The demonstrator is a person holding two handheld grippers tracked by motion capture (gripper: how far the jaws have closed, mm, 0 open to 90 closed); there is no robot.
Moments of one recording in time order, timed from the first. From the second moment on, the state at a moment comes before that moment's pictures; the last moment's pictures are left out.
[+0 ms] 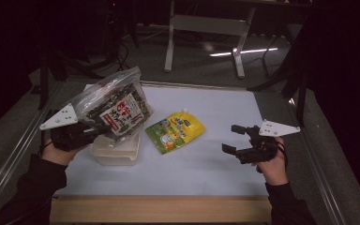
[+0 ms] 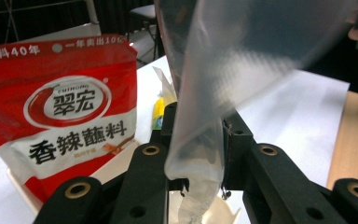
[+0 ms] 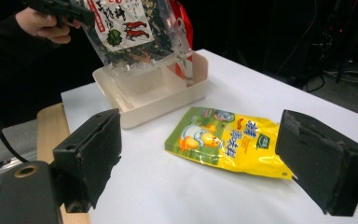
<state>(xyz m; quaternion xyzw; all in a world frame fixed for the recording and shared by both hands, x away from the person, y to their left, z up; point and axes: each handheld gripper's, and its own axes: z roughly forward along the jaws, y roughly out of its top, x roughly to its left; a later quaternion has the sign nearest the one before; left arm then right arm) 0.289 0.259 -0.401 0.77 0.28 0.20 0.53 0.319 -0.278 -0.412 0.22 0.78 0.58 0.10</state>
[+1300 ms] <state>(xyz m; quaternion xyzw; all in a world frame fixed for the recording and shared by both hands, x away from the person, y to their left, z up) 0.315 0.271 -0.418 0.83 0.32 0.19 0.42 0.323 -0.276 -0.423 0.22 0.78 0.58 0.08</state>
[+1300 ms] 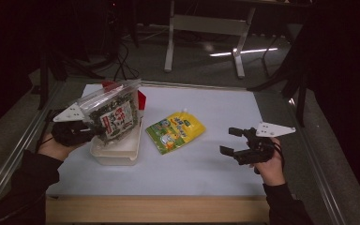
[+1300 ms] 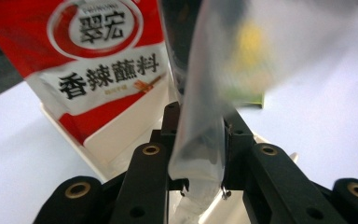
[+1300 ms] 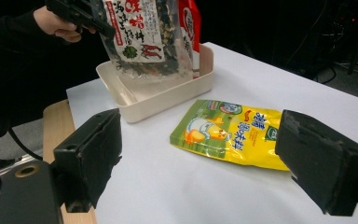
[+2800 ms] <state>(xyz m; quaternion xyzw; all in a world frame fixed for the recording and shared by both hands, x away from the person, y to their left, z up) 0.333 0.270 -0.434 0.84 0.34 0.15 0.39 0.324 -0.272 -0.427 0.22 0.78 0.57 0.07</state>
